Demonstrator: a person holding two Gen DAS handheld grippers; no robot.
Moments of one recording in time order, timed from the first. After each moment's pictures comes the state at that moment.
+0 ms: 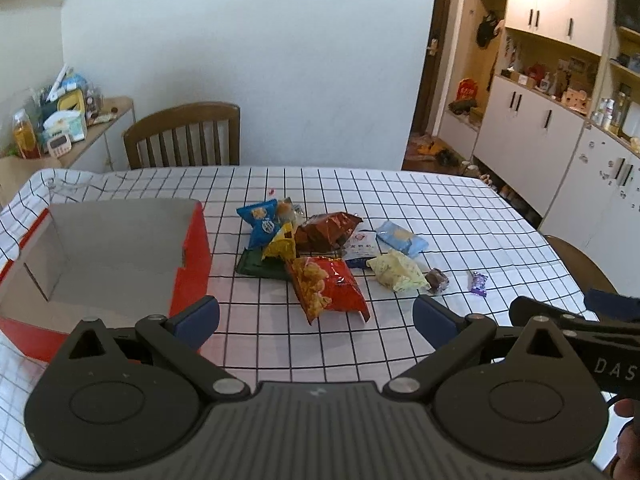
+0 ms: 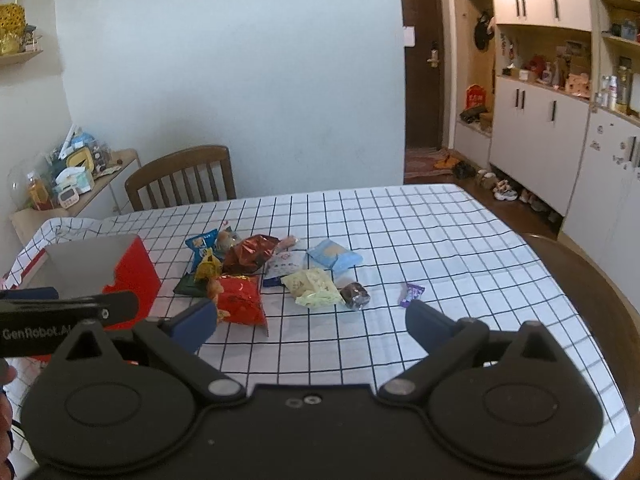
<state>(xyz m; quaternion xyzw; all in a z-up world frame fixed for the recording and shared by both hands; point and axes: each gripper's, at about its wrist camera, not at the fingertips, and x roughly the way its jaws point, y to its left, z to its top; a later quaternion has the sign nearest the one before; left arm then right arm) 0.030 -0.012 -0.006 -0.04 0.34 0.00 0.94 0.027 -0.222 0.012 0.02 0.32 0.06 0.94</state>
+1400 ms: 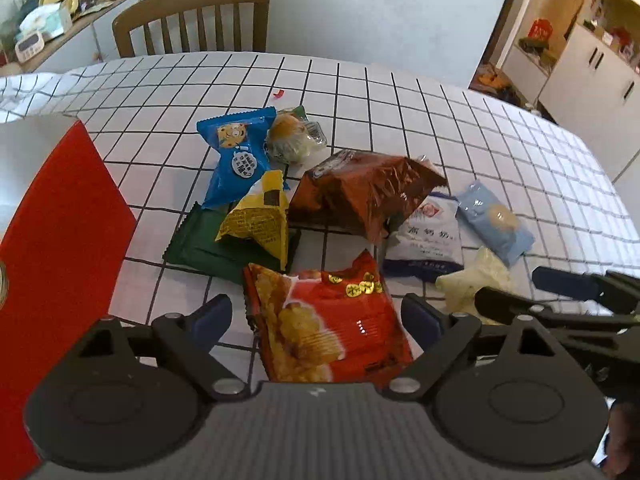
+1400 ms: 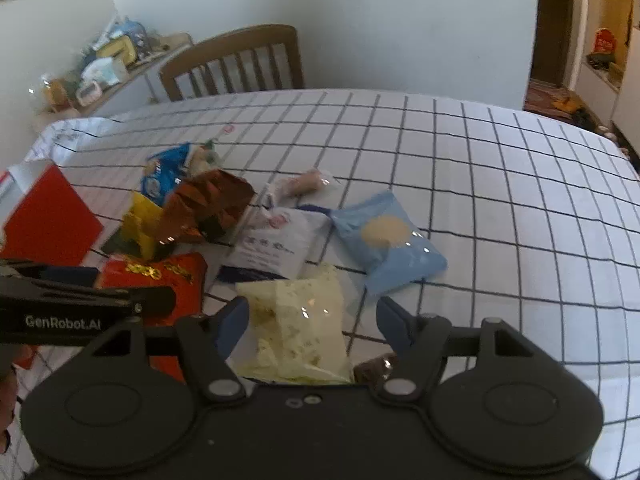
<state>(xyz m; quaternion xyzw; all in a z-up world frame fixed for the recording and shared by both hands) 0.234 -0.018 -0.132 -0.10 0.48 0.06 0.87 0.263 -0.225 -0.115 -0.04 0.45 0.24 0.86</state>
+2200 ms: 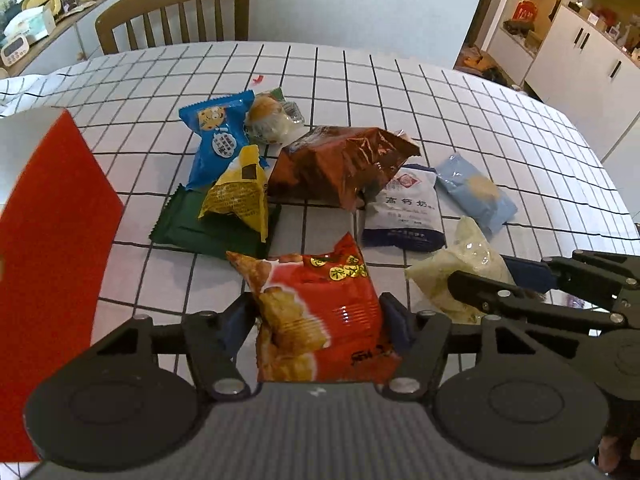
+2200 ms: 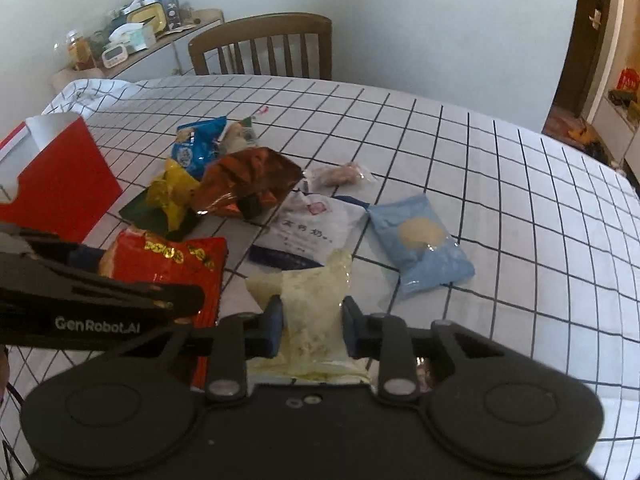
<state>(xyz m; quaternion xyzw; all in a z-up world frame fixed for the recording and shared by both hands) 0.220 -0.032 -0.131 -0.08 0.50 0.04 0.86 0.243 -0.200 -0.111 -0.10 0.44 0.26 0.85</state>
